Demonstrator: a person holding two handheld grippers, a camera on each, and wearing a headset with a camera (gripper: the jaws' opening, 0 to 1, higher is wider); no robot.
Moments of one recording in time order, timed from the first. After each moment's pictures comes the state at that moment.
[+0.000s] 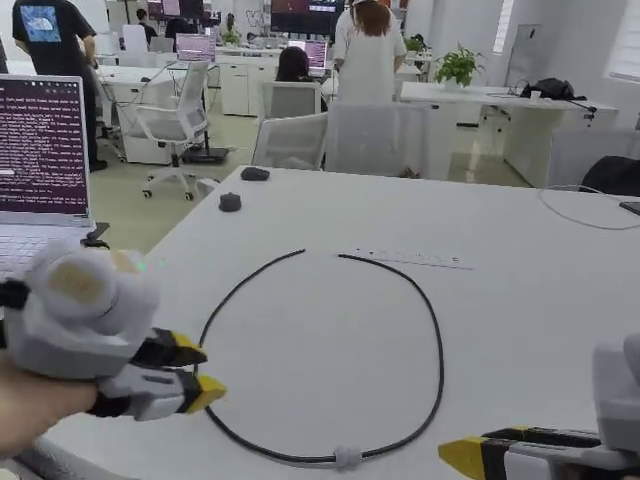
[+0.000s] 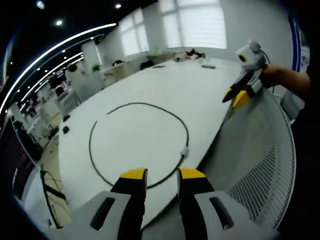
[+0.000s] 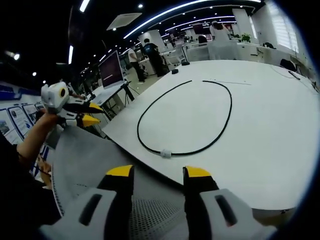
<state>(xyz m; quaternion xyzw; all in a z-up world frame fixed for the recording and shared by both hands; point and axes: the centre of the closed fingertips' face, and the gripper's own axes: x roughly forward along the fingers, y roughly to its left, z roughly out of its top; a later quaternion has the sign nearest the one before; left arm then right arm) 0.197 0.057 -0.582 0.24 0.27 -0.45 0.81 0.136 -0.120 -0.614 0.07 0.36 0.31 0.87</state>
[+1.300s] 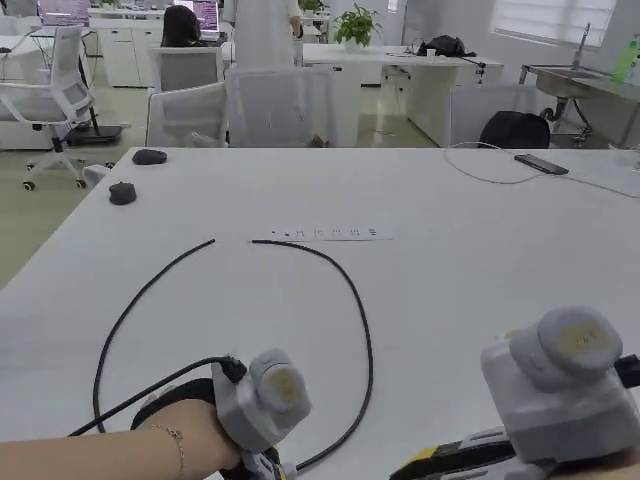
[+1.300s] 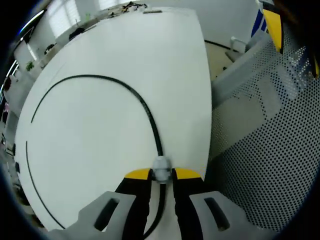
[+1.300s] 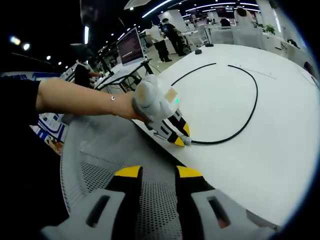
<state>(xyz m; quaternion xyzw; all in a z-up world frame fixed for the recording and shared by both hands) 0.215 -0.049 -0.762 0.38 0.39 -0.56 0.62 0.117 -0.091 -0.620 0.03 0.42 0.41 0.81</state>
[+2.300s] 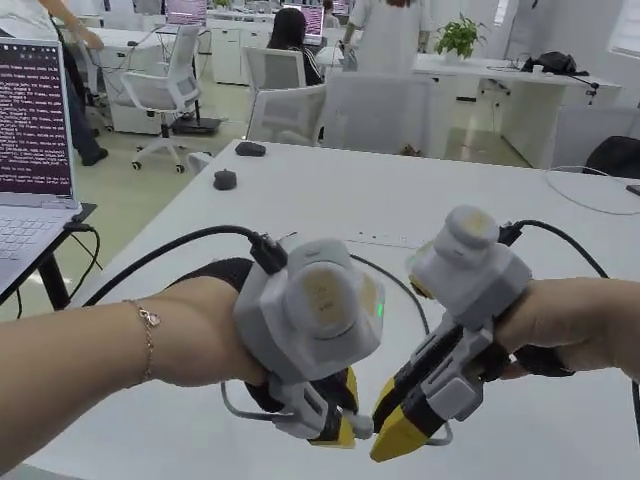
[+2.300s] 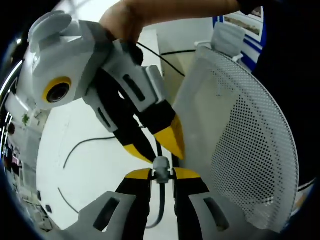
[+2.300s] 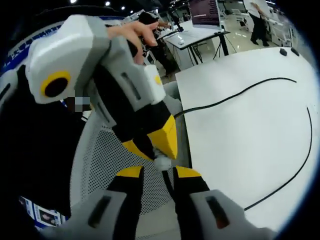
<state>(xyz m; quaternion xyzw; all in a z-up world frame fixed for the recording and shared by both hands) 0.164 -0.024 -0.609 0.42 0.25 -0.64 0.59 0.155 -0.015 -0.610 -0.07 0.47 0.67 0.57</state>
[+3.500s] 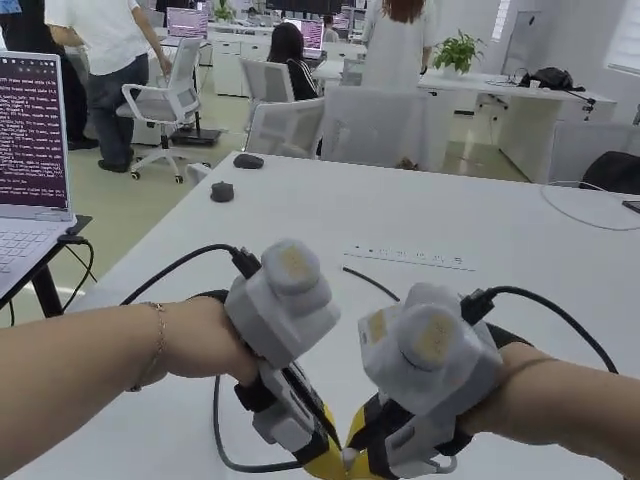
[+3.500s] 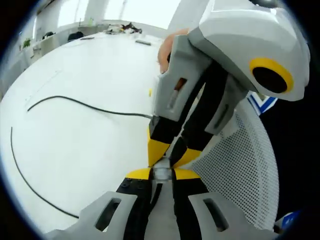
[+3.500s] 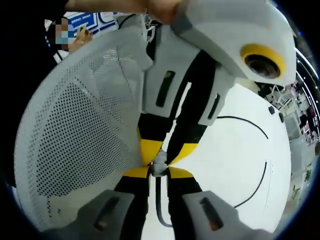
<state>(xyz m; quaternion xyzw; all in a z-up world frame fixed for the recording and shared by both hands) 0.171 -0.026 -0.637 0.17 0.42 -0.65 0.60 0.165 -0.012 -0.640 -0.39 0.32 0.60 0.61</state>
